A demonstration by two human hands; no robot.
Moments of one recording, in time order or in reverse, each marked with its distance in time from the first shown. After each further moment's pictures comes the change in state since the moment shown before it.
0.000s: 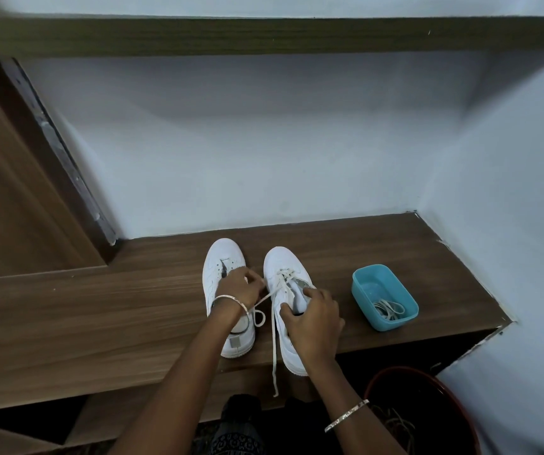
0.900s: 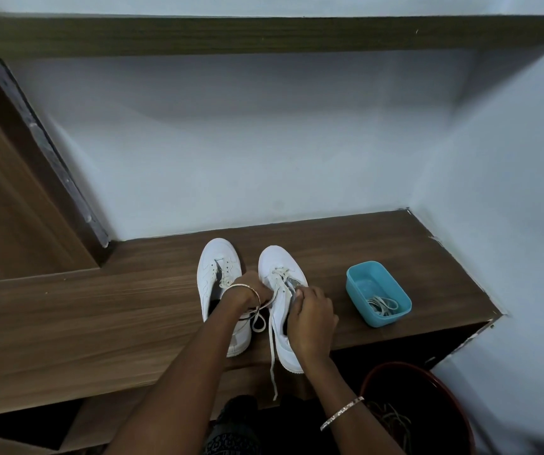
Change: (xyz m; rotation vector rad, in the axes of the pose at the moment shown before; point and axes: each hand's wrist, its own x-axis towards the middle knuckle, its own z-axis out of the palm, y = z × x) left_hand 0.027 0.008 0.023 0.383 -0.292 0.013; right_hand 0.001 0.004 0.006 -0.027 0.041 -0.042
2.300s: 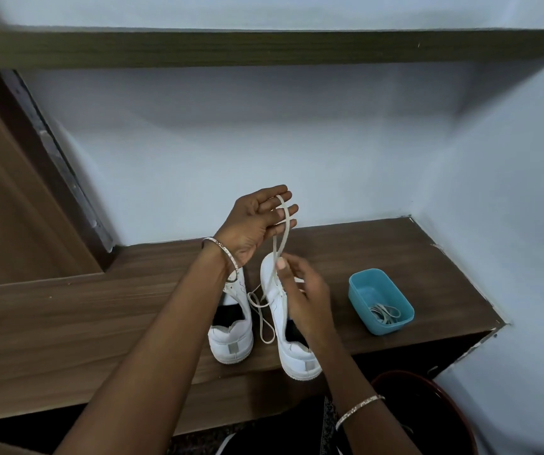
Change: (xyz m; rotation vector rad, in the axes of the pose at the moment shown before) left_hand -0.059 0.083 -0.097 -1.190 0.003 0.483; right_hand 0.016 -0.042 -0.047 0.769 -0.119 -0.201
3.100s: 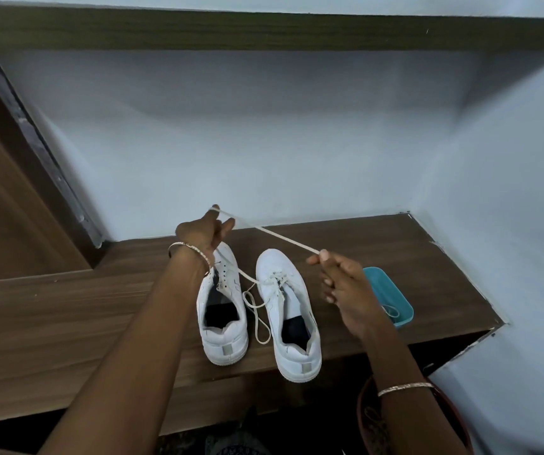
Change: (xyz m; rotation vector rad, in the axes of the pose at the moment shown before) left_hand 0.040 -0.038 -0.088 -0.191 0.687 -0.194; right_hand 0.035 0.011 -0.065 0.299 -0.186 0.276
